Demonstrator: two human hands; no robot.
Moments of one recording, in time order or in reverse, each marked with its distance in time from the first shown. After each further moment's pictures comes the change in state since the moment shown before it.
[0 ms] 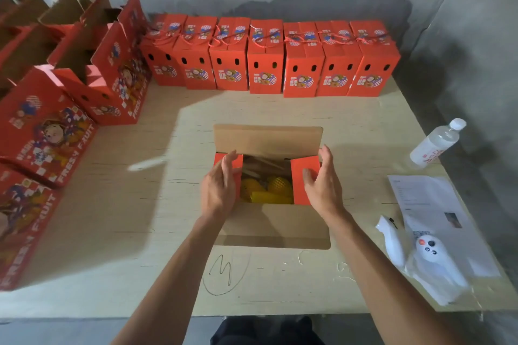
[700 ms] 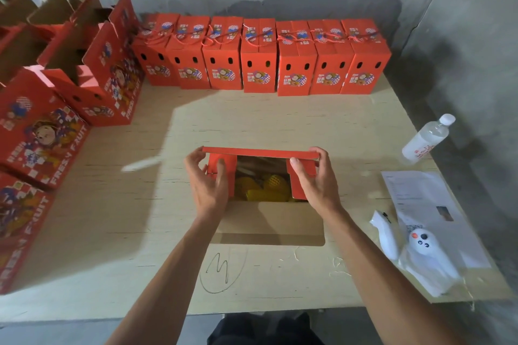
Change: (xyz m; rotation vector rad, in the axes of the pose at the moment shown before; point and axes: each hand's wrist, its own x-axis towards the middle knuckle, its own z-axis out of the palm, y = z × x) left_hand -0.001 0.002 -0.003 -0.320 0.240 -0.045; right_hand -0.005 -0.007 -0.014 0.305 -0.017 0.085
